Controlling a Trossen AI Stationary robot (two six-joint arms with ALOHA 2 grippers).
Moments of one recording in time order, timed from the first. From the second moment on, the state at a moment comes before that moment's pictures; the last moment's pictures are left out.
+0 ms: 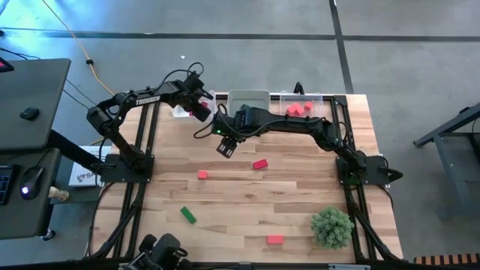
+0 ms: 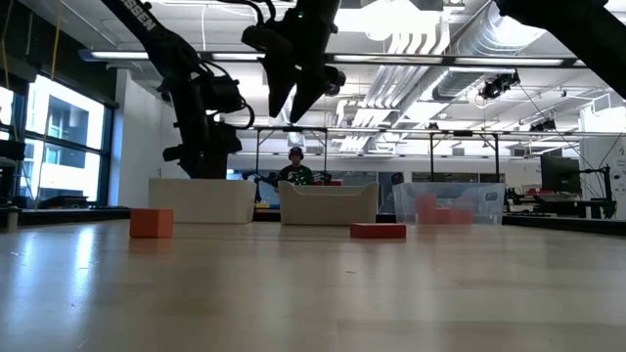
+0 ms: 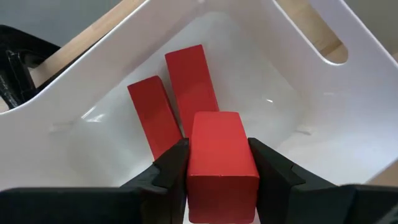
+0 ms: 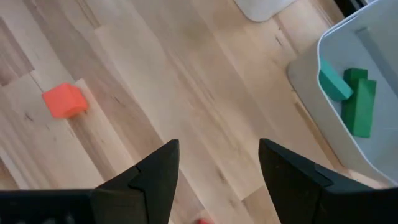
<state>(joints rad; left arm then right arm) 0.94 1.64 1.04 -0.60 -0.07 -0.07 -0.08 2.27 2.34 -1.25 0.23 0.42</state>
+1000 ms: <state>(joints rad) 0.94 1.50 1.04 -0.62 -0.07 -0.01 -0.05 2.27 2.34 -1.26 0.14 0.47</state>
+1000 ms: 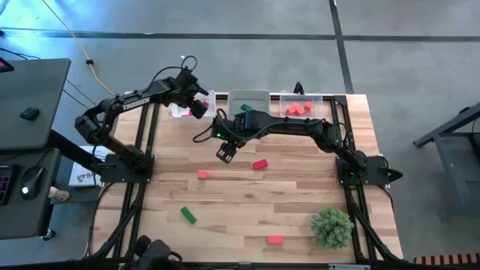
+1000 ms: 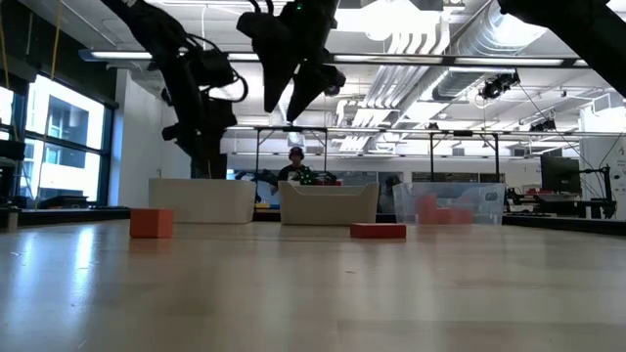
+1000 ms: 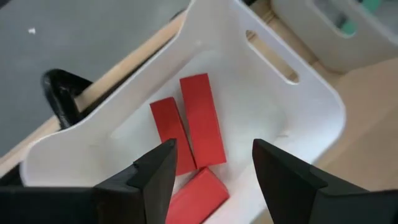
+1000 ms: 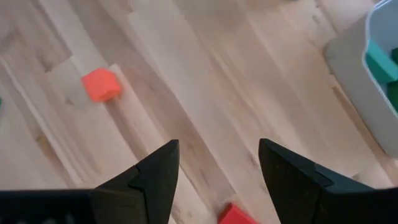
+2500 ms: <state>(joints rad) 0.37 1.01 1.03 -1.10 0.07 -0.23 -0.05 2.27 2.34 -1.34 0.00 0.07</state>
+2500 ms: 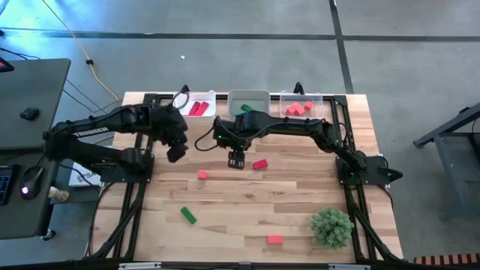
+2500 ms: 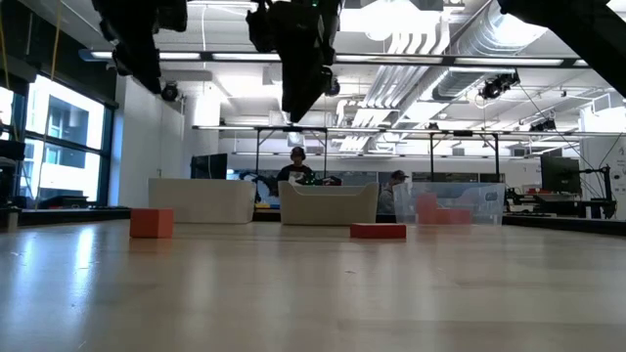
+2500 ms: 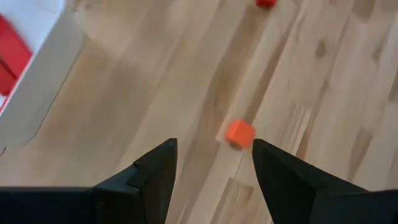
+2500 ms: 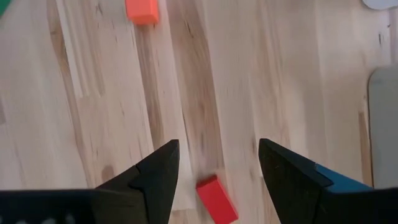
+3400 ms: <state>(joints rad) 0.02 1.04 0.74 -0.72 -0.05 -0.21 -0.06 2.27 2.34 -1.47 0.02 0.03</state>
